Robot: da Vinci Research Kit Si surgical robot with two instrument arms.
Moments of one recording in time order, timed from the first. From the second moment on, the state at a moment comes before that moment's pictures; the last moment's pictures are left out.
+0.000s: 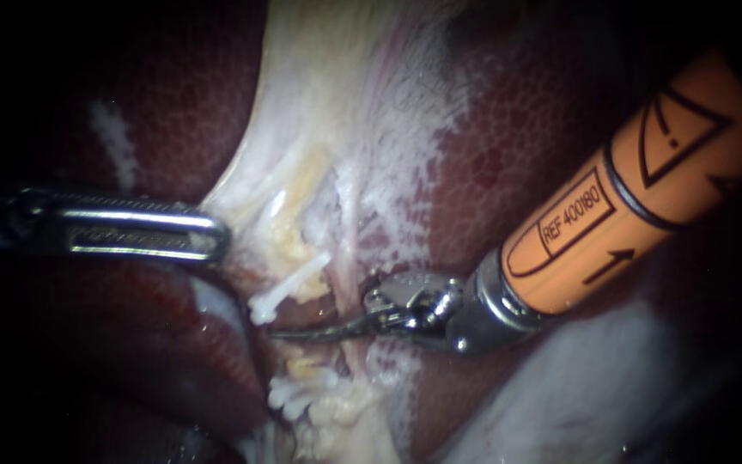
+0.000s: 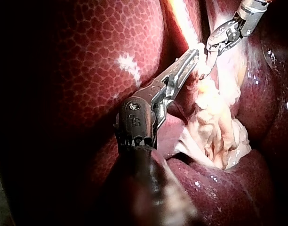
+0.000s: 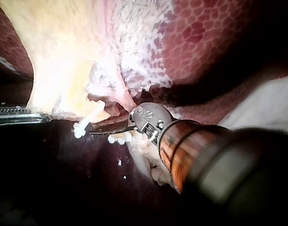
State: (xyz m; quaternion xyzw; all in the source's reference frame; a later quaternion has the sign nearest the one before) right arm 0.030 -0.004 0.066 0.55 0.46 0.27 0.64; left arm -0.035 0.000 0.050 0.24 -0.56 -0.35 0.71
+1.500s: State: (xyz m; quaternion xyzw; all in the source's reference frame) right arm 0.030 -0.005 0.066 0.53 0.50 0.24 0.64; left arm -0.035 0.000 0.050 0.24 -0.56 -0.35 0.71
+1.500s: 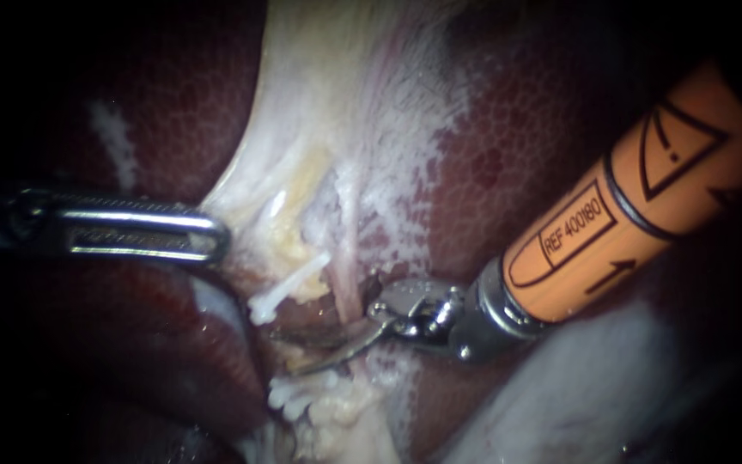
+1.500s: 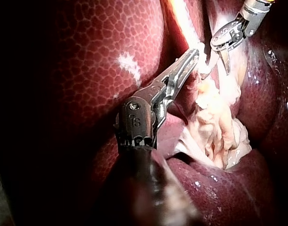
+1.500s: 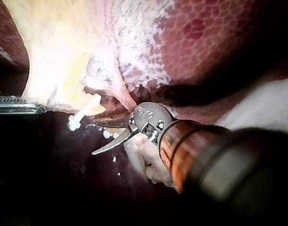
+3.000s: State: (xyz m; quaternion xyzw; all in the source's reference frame) right arm 0.015 0.004 0.058 0.15 0.60 0.15 0.77; left arm -0.034 0.000 0.051 0.24 -0.56 -0.35 0.71
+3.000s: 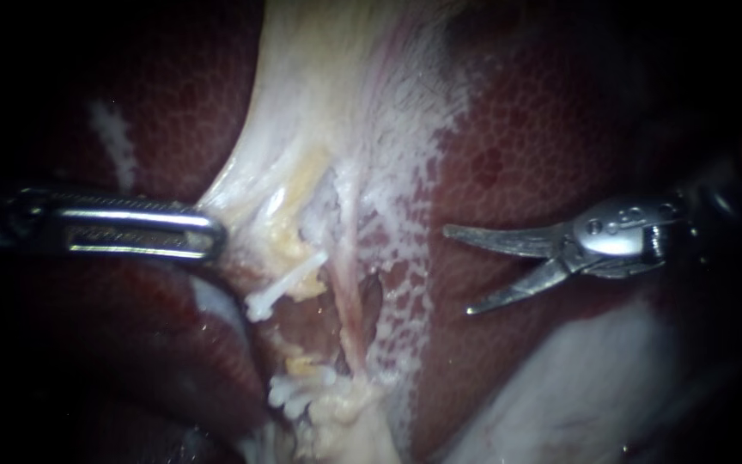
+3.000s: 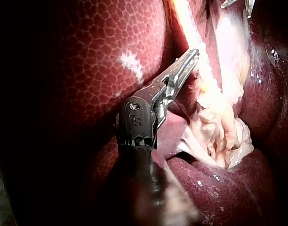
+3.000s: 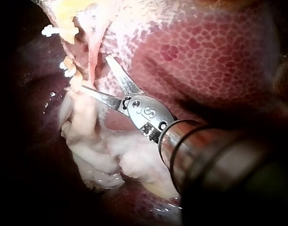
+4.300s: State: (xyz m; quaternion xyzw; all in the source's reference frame) right arm 0.015 0.003 0.058 0.15 0.60 0.14 0.77; left arm -0.040 -0.002 0.059 0.25 -0.55 -0.34 0.72
